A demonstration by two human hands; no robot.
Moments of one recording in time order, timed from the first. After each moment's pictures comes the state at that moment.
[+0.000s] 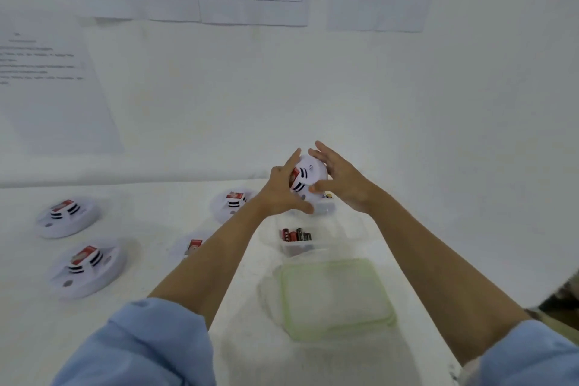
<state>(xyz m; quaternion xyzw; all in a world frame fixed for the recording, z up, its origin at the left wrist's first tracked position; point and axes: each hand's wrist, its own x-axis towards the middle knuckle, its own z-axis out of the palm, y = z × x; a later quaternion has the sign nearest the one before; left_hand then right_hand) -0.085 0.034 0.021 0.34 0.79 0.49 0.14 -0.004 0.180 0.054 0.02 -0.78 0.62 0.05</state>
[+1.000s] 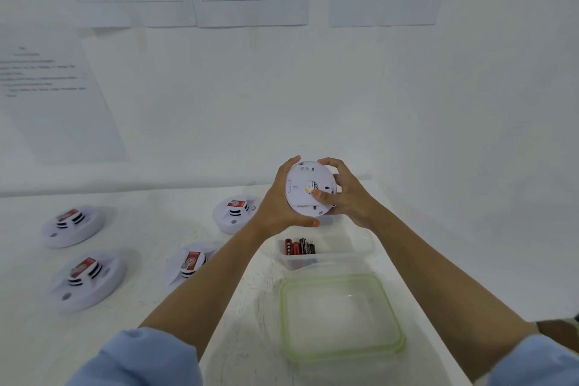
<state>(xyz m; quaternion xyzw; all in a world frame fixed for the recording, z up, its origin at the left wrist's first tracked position) -0.087 0.039 -0.003 0.38 0.69 0.61 0.09 -0.019 0.197 0.025 0.00 -0.75 0.66 0.06</state>
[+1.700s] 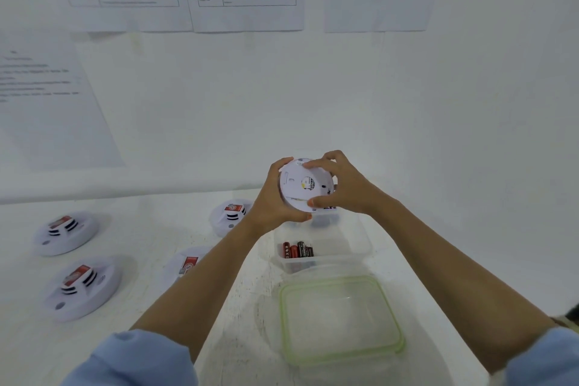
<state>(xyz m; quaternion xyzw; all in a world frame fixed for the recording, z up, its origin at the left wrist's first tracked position) -0.092 0.034 0.008 0.40 0.67 0.62 0.07 -0.017 0.197 0.058 0.05 -0.91 0.39 0.12</state>
